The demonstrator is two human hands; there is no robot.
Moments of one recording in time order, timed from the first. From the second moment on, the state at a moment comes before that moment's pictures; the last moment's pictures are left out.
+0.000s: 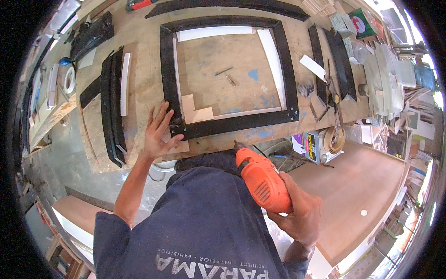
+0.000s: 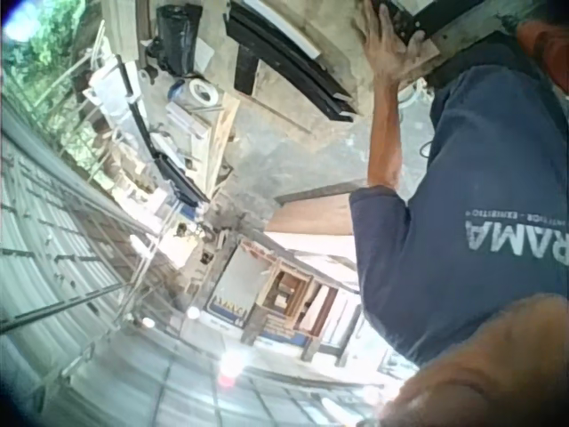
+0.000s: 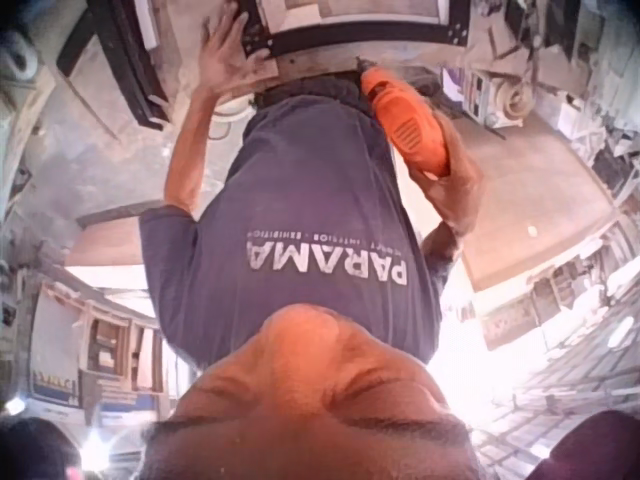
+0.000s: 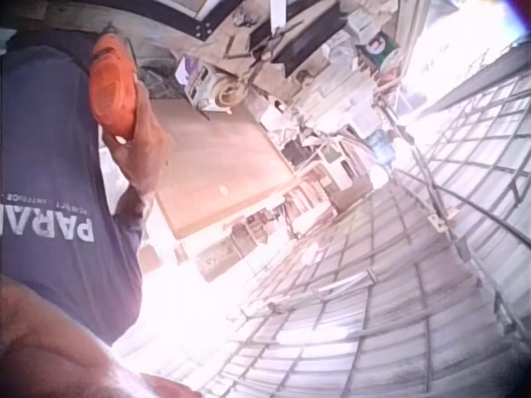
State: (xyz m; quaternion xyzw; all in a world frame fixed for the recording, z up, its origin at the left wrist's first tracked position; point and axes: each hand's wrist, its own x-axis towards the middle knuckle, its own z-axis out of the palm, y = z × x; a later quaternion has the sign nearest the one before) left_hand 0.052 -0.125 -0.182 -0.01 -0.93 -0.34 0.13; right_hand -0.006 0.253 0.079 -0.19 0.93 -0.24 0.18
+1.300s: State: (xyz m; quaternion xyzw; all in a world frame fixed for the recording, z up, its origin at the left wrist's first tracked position) left_hand 0.021 -0.133 -0.176 0.17 -0.78 -0.58 0.15; right_hand -0.063 0.239 0.074 -0.28 0.90 -0.11 0.32
